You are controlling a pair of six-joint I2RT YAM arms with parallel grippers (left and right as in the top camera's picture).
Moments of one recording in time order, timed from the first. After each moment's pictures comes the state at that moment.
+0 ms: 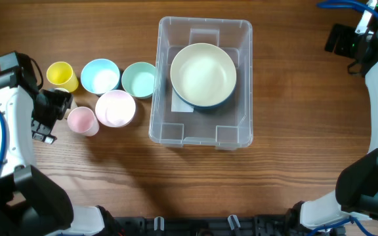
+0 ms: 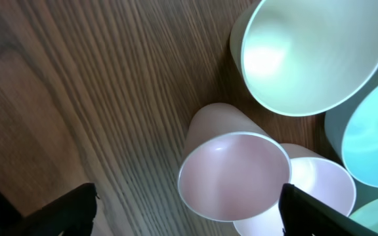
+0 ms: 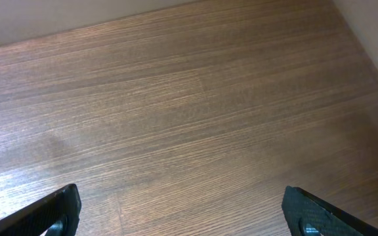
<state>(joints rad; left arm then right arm) 0.38 1.65 1.35 -1.22 -0.02 -0.87 -0.27 1.73 1.56 -0.65 0.09 -0.02</state>
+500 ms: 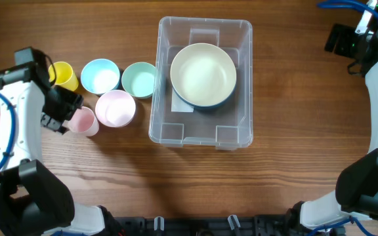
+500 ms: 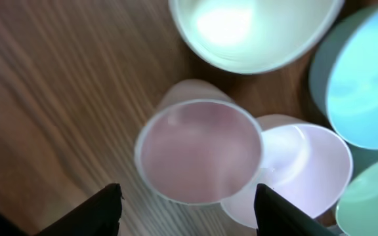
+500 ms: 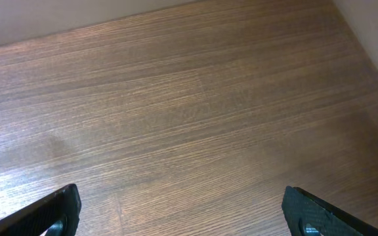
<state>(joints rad) 0.29 1.66 1.34 -1.20 0.01 -0.83 -0.27 1.73 1.56 -0.65 0.09 -0.02</state>
